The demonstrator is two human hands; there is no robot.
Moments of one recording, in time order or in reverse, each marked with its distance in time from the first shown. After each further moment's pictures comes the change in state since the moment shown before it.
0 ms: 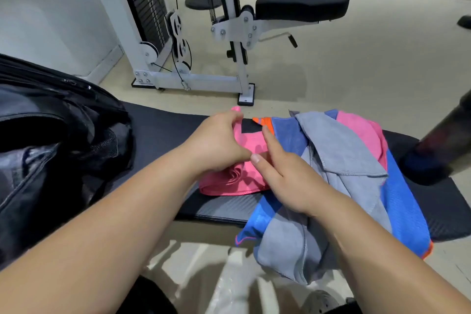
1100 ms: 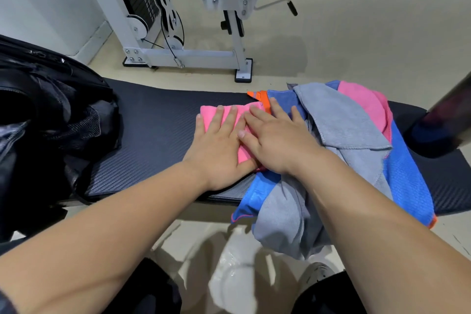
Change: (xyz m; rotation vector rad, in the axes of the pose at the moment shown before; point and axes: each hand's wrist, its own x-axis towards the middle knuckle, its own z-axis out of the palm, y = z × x) left_hand 0.005 -0.058 0.079 0.730 -0.128 0.204; right_hand 0.034 0.005 0.004 -0.479 -0.104 0.056
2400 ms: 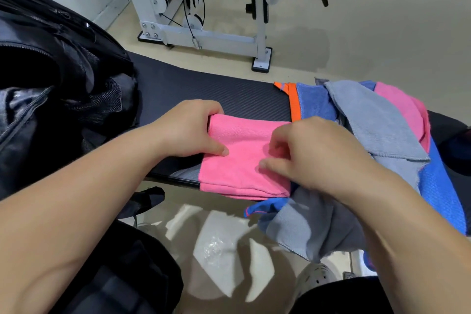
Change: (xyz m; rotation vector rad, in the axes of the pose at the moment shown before) left_hand -0.030 -0.082 -0.037 -0.520 0.014 -0.141; right_hand -0.041 -0.030 -0.032 -0.060 0.029 -0.078
